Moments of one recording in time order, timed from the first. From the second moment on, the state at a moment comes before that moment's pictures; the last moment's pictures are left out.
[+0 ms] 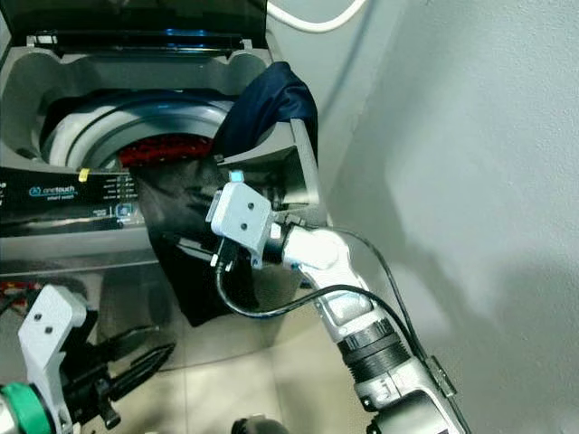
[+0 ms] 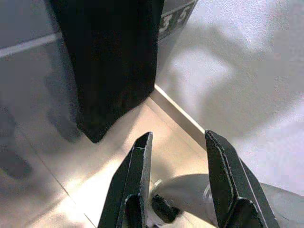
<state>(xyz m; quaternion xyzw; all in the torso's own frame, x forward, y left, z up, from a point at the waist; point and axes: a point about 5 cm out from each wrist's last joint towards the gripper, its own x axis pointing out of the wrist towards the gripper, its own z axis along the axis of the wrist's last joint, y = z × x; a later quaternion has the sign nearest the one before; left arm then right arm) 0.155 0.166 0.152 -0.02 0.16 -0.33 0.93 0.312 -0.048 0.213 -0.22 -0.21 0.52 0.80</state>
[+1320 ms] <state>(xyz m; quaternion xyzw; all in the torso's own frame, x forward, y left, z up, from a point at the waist) 0.160 0.175 0.151 -0.07 0.15 -0.31 0.94 0.310 -0.027 0.176 -0.33 -0.23 0.49 0.77</state>
